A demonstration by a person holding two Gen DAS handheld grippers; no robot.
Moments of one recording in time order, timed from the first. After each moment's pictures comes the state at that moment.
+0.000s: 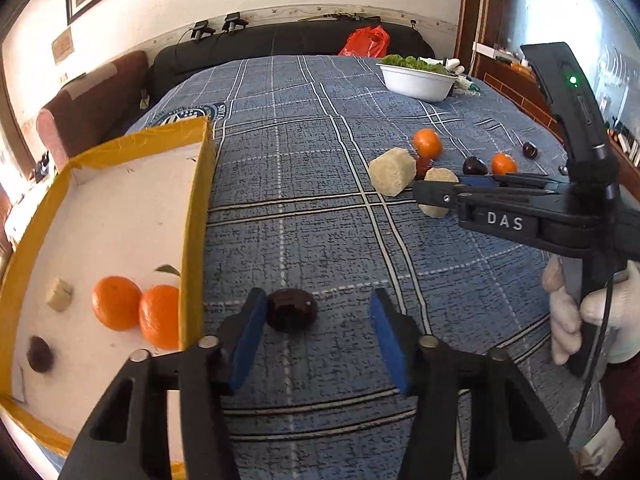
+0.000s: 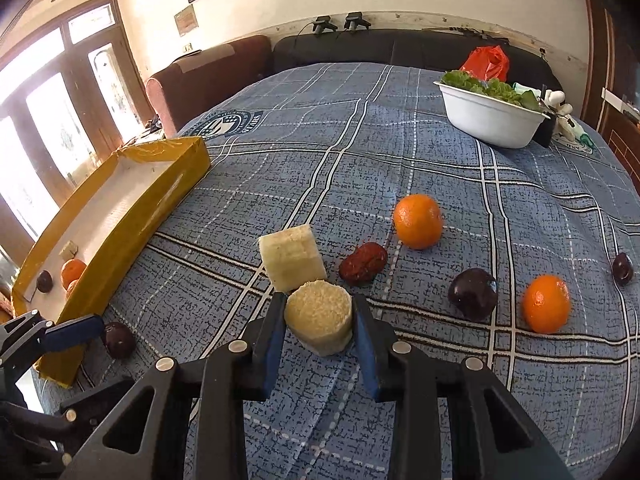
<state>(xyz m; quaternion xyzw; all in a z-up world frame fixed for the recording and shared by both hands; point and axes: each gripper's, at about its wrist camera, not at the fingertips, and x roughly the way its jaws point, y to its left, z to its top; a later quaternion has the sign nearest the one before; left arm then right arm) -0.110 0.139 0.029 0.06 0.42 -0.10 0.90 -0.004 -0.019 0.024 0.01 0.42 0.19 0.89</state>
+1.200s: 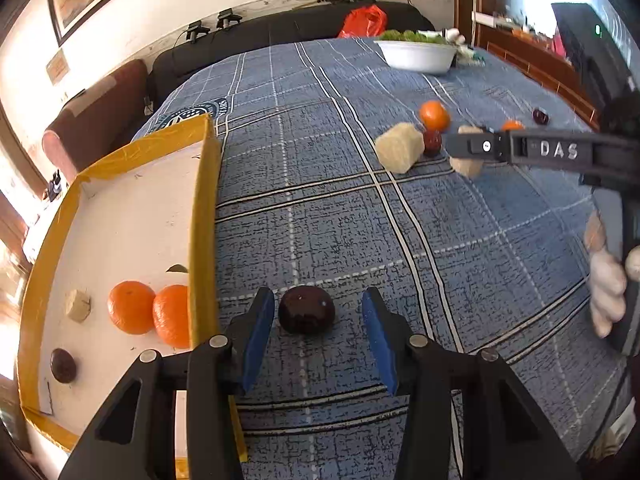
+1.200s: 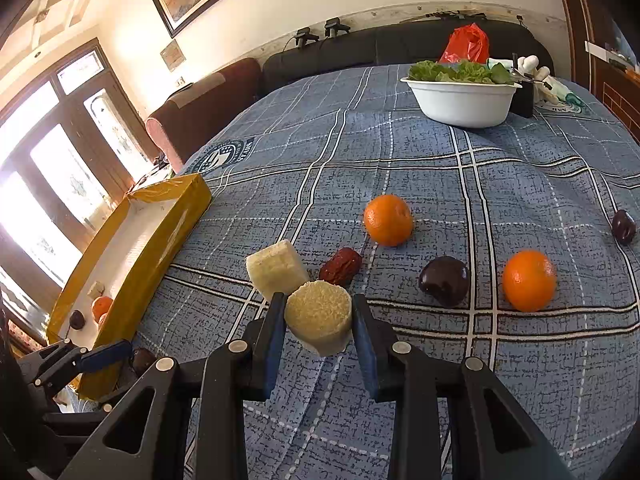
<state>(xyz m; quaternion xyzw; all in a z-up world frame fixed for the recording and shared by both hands) -0.107 0.127 0.021 0.12 0.44 -0.07 0.89 -0.006 -0.058 0.034 0.10 0.42 0.20 0.88</state>
